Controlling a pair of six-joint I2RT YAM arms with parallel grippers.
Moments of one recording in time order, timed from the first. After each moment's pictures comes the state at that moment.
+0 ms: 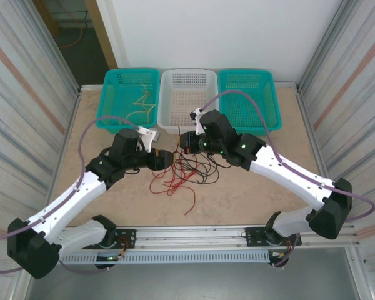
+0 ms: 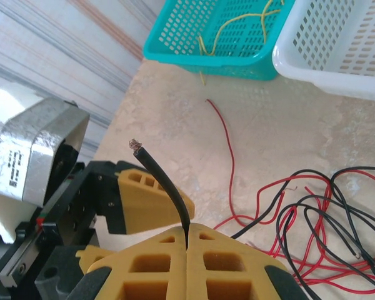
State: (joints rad) left arm -0.57 1.03 0.83 -0.38 0.37 -0.38; right arm 0.88 1.35 1.28 -0.47 -0.08 0.67
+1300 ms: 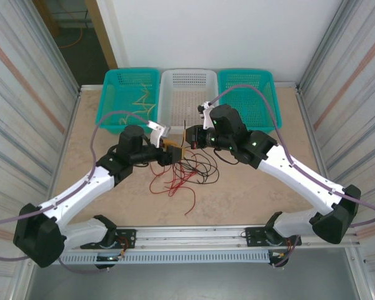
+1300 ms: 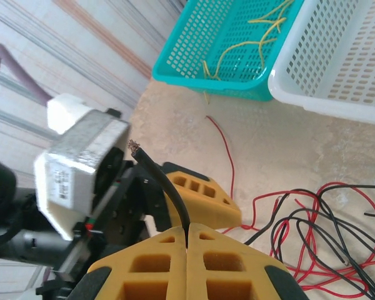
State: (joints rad) left arm -0.59 1.15 0.80 -0.07 0.52 -0.33; right arm 0.84 1.30 1.32 -0.51 -0.11 0.65
